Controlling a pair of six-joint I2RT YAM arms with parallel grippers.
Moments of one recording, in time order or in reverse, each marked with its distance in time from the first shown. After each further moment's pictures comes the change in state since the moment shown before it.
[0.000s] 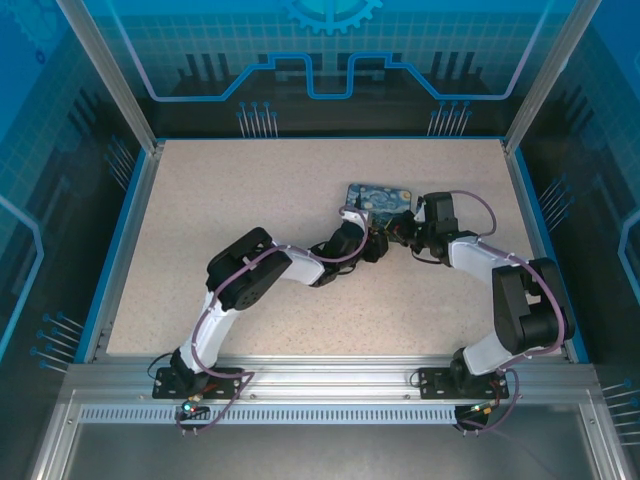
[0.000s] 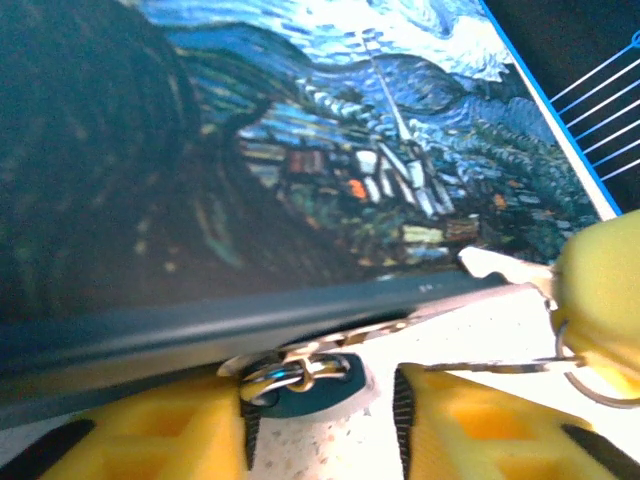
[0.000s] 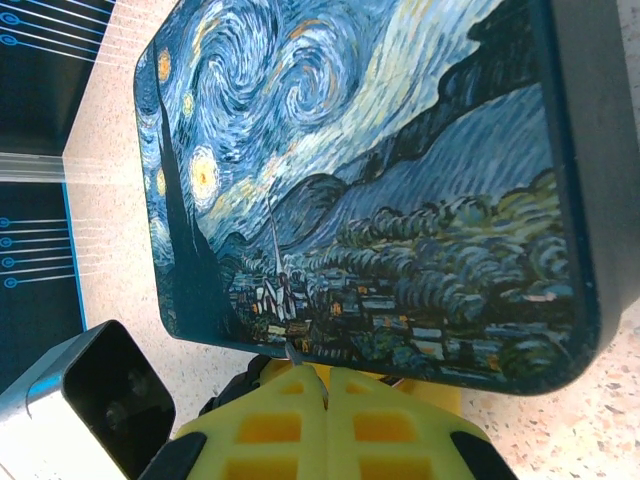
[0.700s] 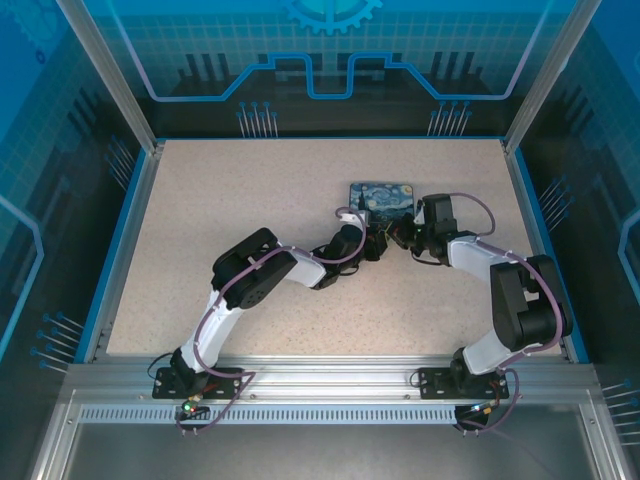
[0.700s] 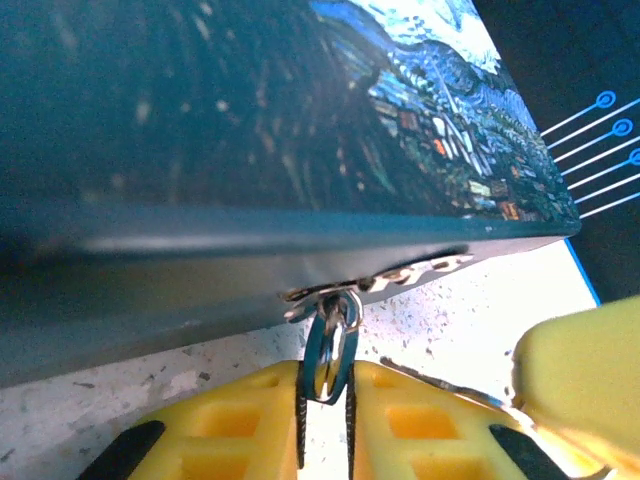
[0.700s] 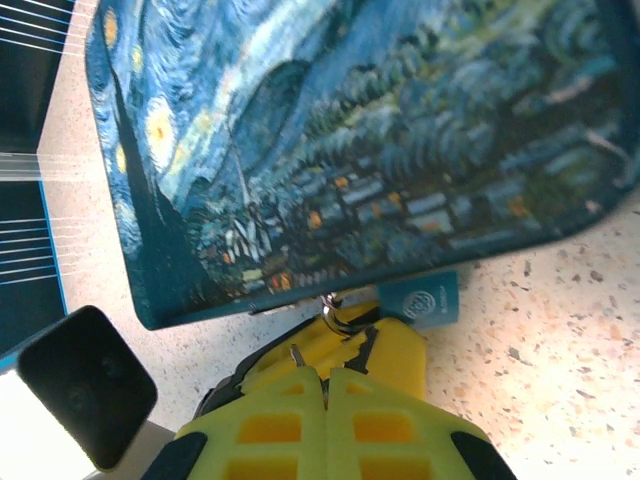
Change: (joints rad) left arm -0.004 0.039 -0.006 0.103 -0.007 -0.128; right arm -0.003 0.017 0.001 -0.034 0.001 0.004
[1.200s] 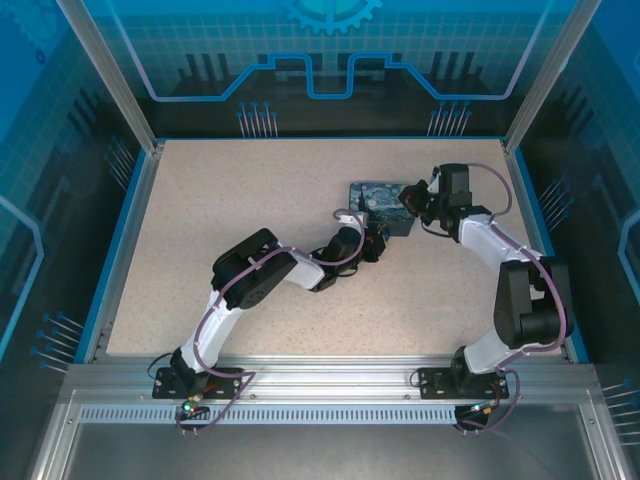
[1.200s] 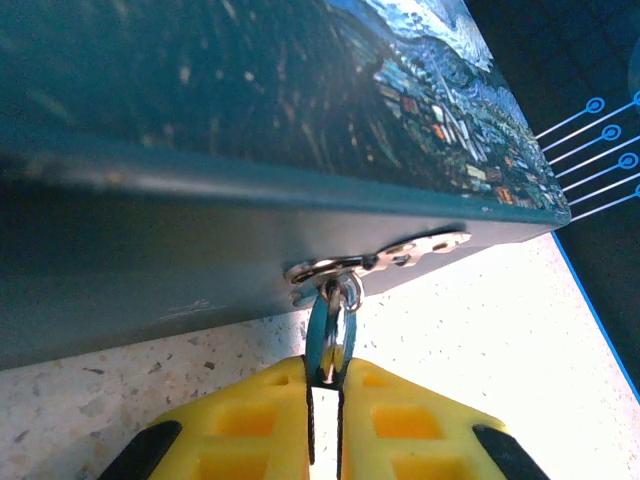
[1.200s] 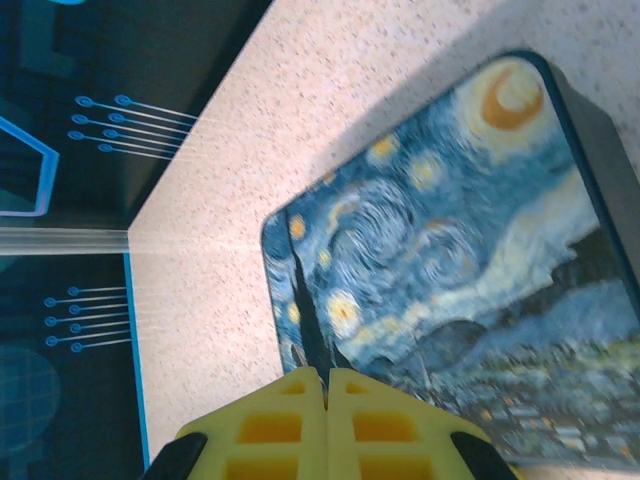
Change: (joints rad) left arm 0.000 0.000 -0.028 0.045 -0.001 -0.004; right arm -0.084 0.019 0.248 -0.079 -0.003 0.003
